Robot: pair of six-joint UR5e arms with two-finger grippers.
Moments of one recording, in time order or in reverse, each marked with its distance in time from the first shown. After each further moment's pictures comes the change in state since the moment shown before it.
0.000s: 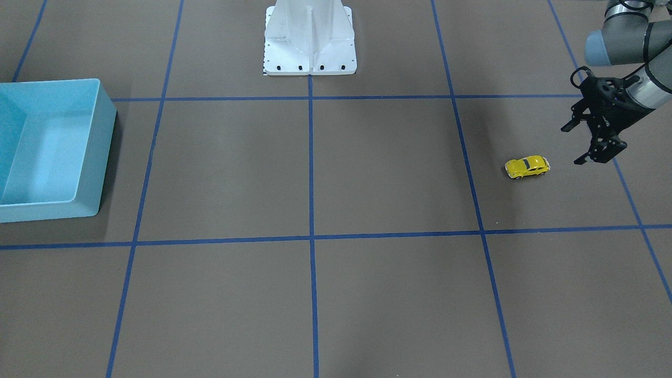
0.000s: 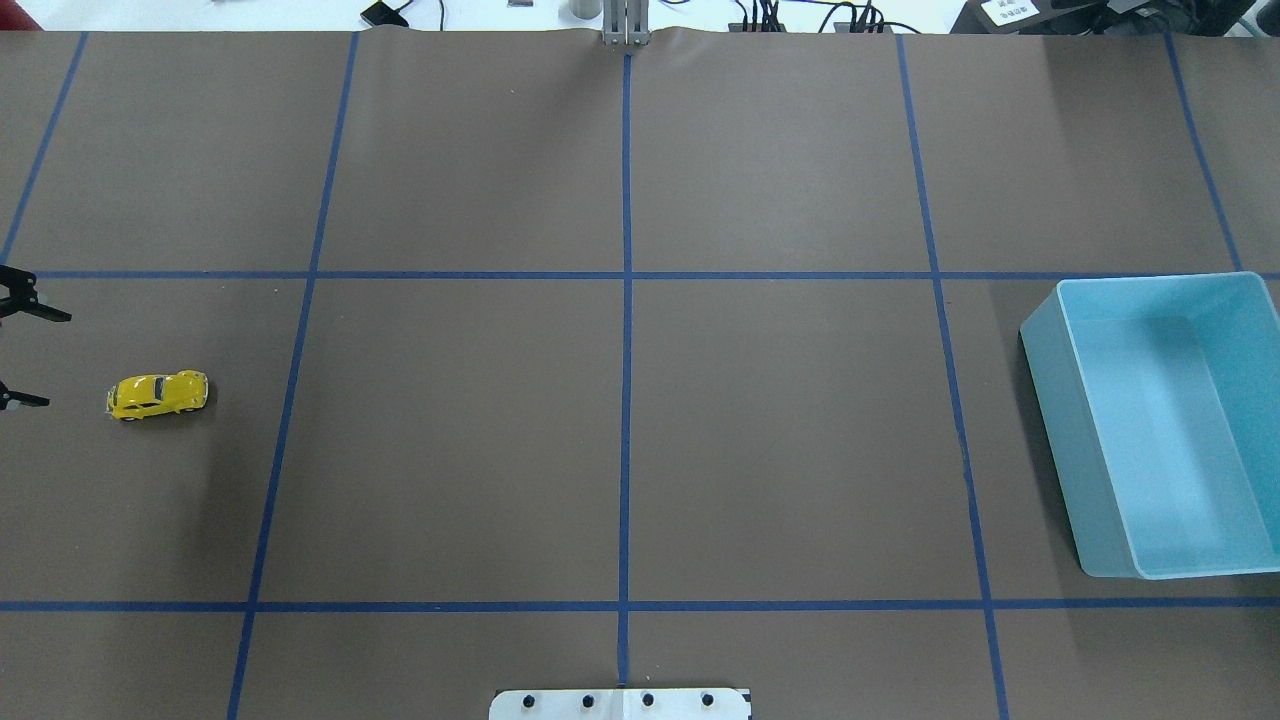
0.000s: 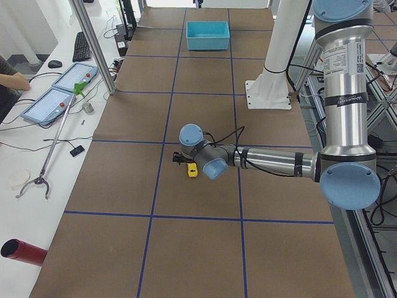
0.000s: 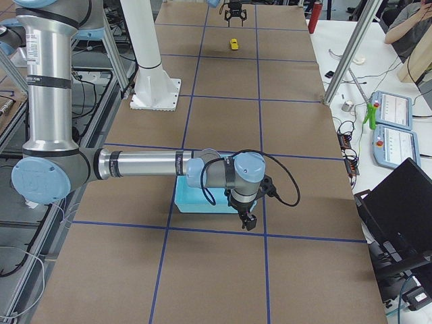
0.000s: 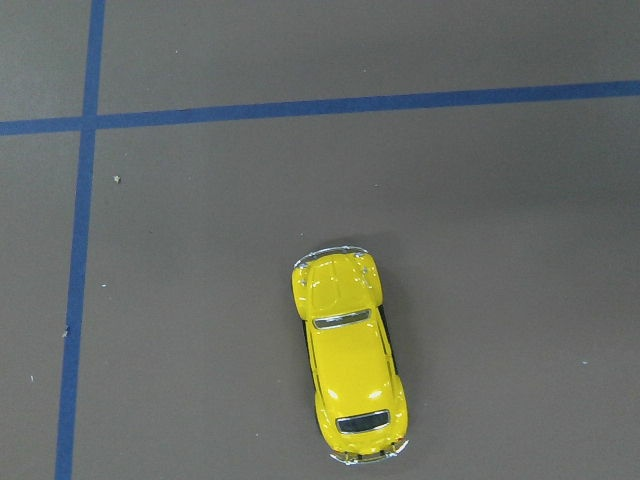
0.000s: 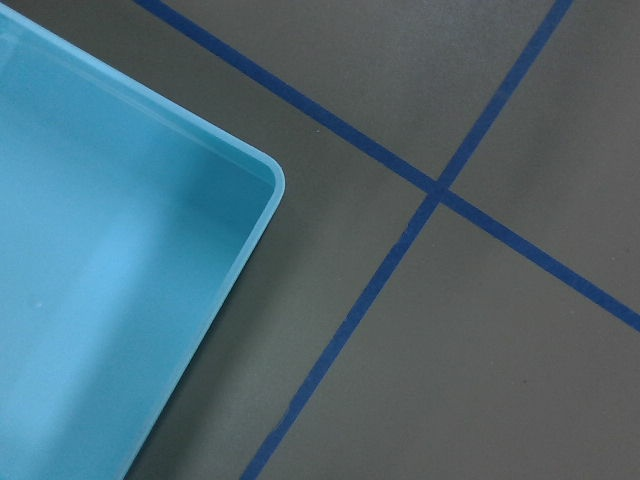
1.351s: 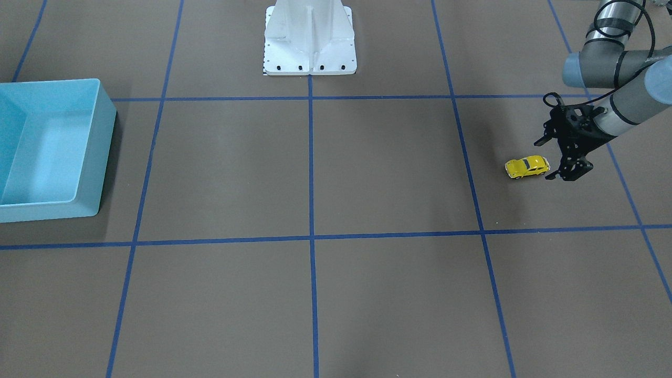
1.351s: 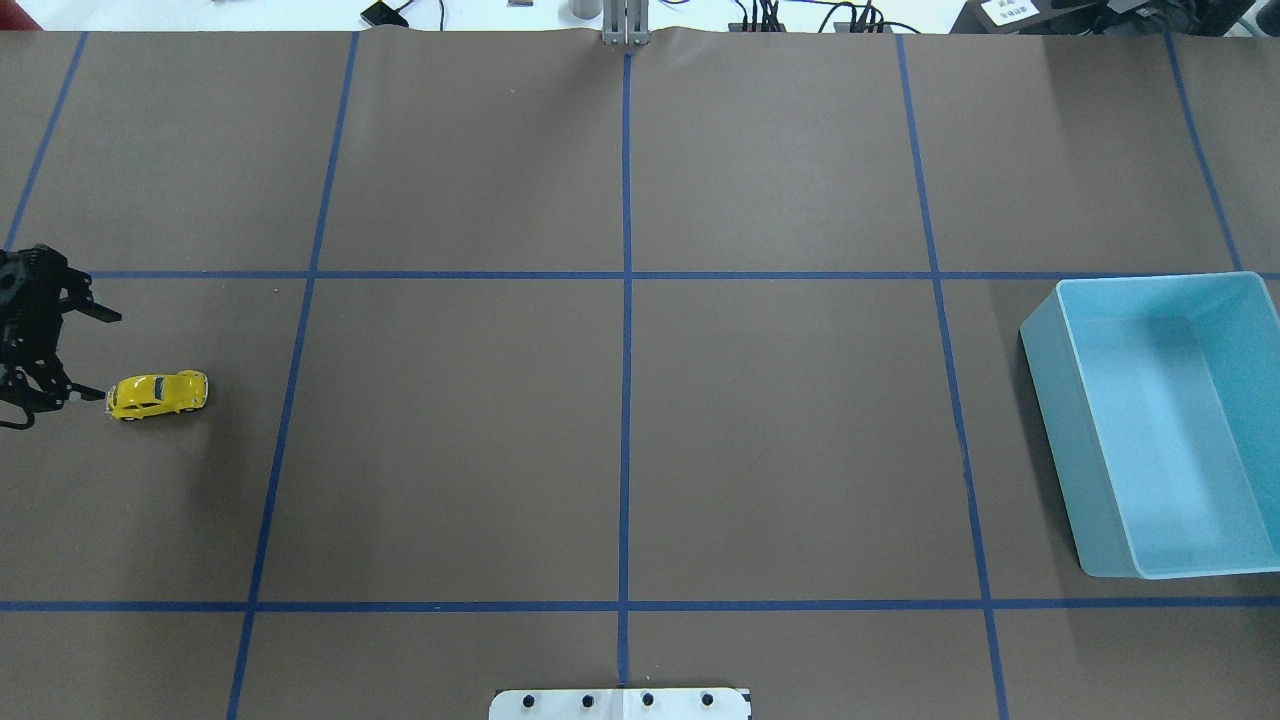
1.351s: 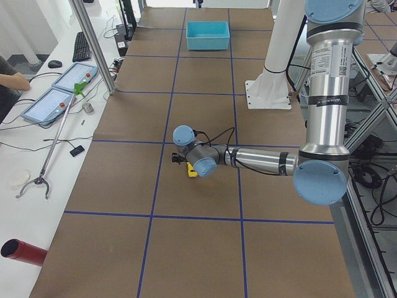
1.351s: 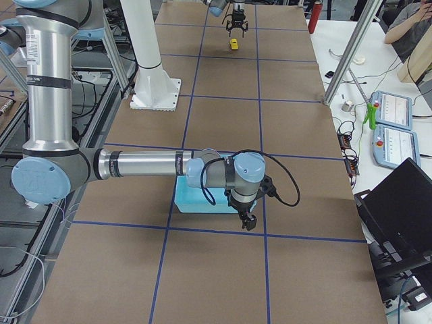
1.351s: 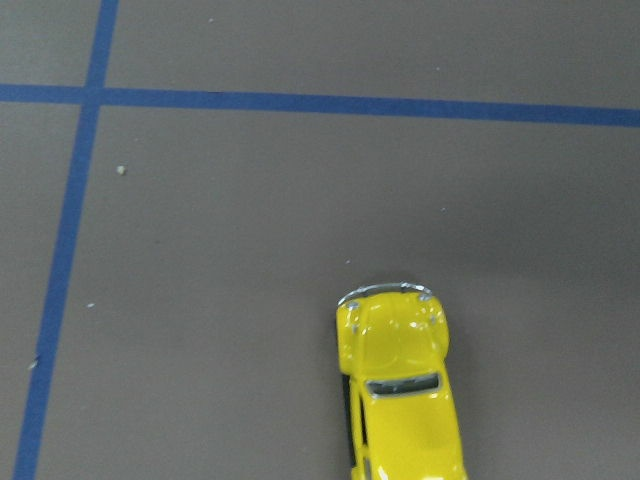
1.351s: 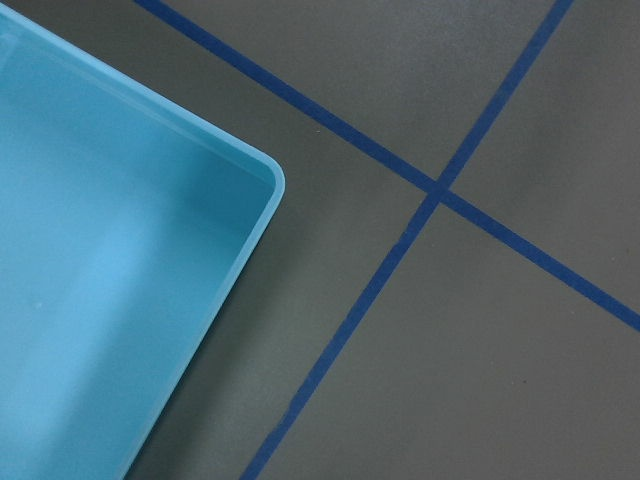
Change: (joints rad) left arm 0.104 -0.091 0.105 -0.019 0.001 -0.141; right arm 0.000 0.000 0.000 0.000 0.000 0.000
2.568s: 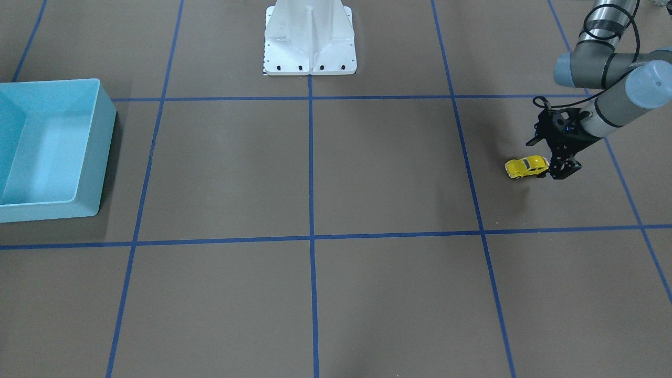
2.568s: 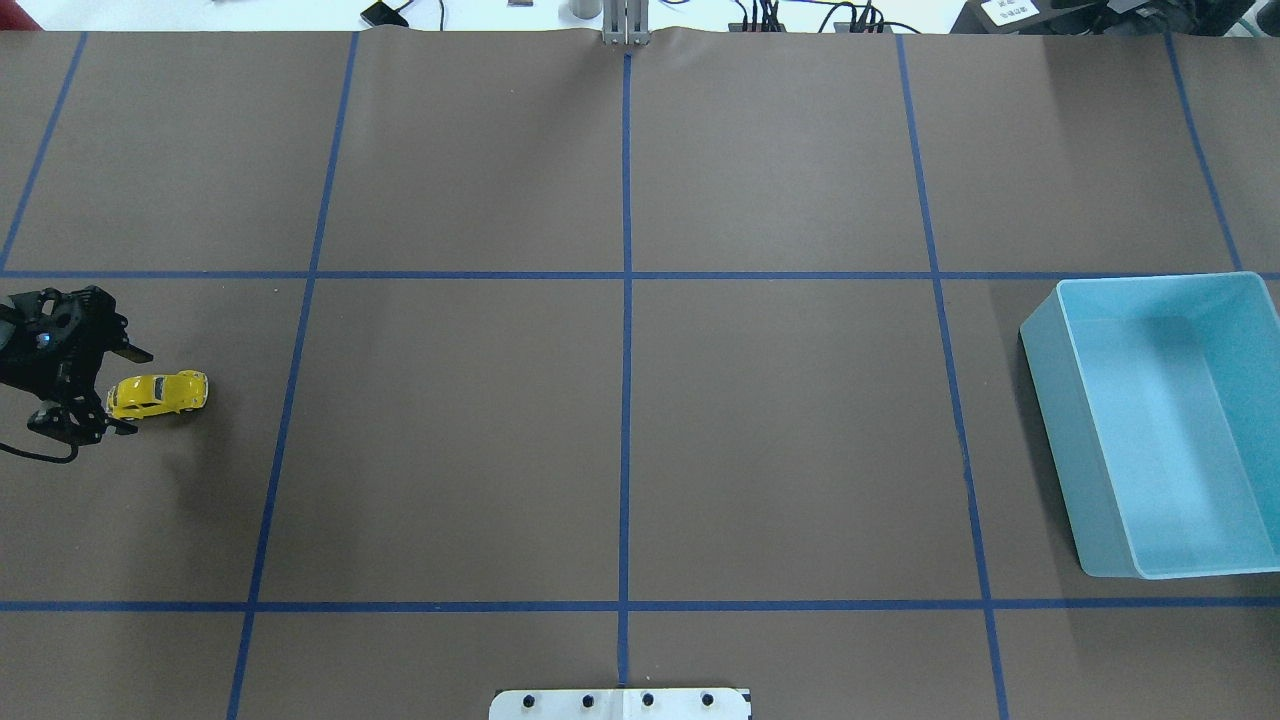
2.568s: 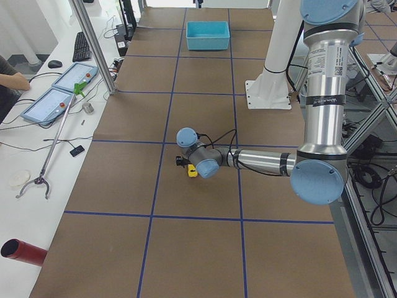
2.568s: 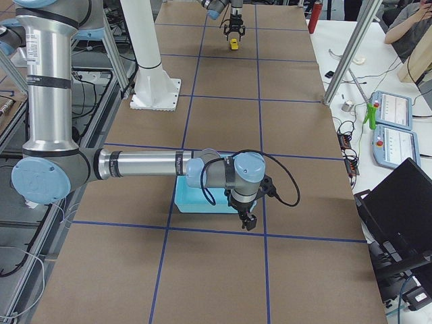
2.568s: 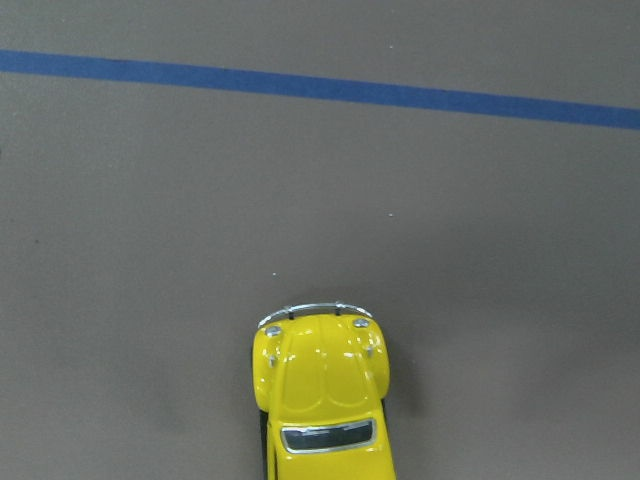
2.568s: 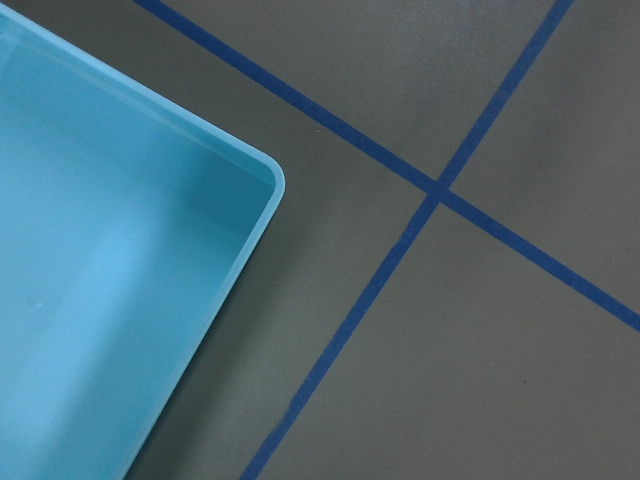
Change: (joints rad) left arm 0.049 0.007 0.017 -0.004 0.043 -0.050; right arm 0.000 0.000 0.000 0.000 0.000 0.000
